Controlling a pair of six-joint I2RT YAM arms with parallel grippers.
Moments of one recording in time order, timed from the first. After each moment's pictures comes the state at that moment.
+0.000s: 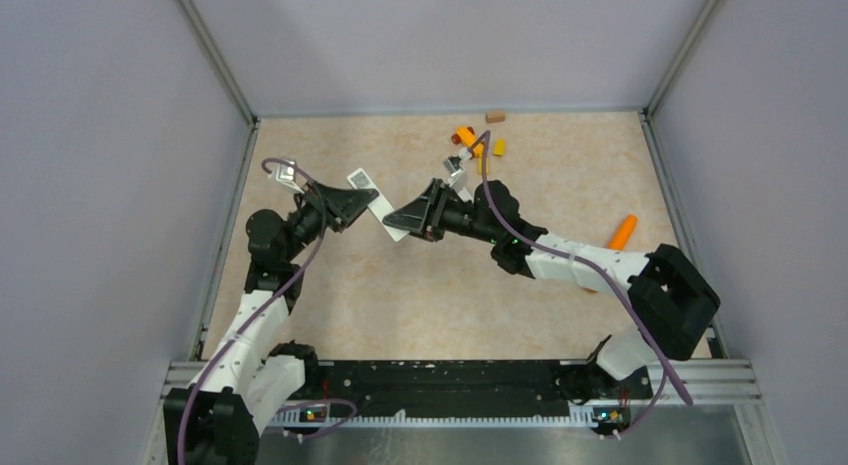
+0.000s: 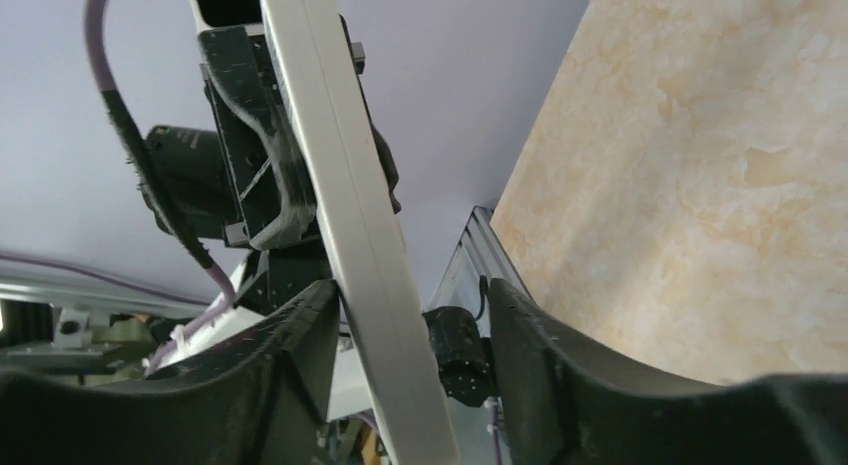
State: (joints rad) left arm -0.11 0.89 0.52 0.55 0.71 -1.26; right arm 0.86 1.50 0.92 0.56 -0.35 1.19
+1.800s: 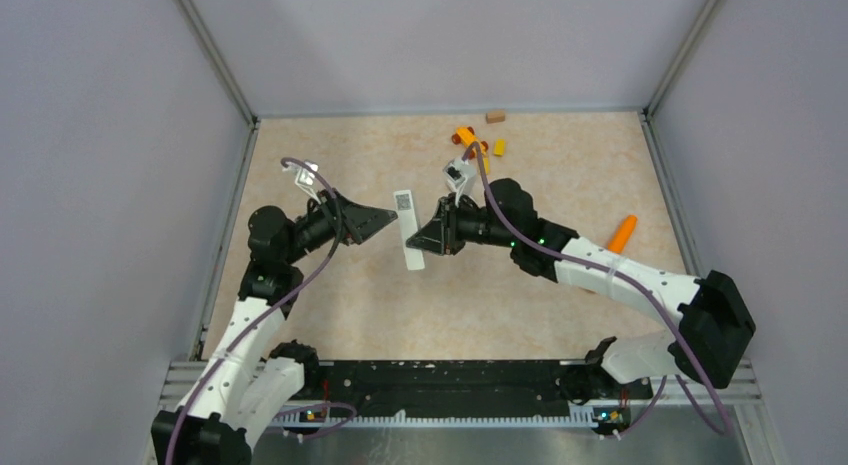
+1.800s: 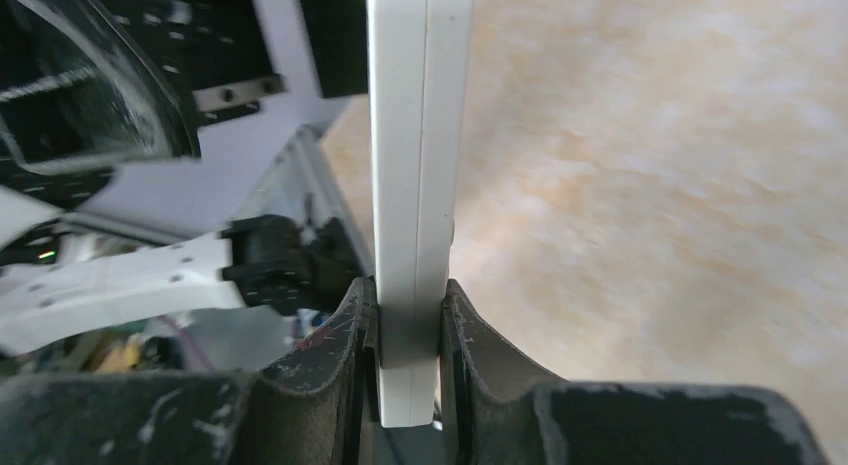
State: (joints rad) left arm -0.17 0.82 0.58 0.36 0.84 -0.96; right arm 0.87 1.34 0.96 0.17 -0.42 0.62
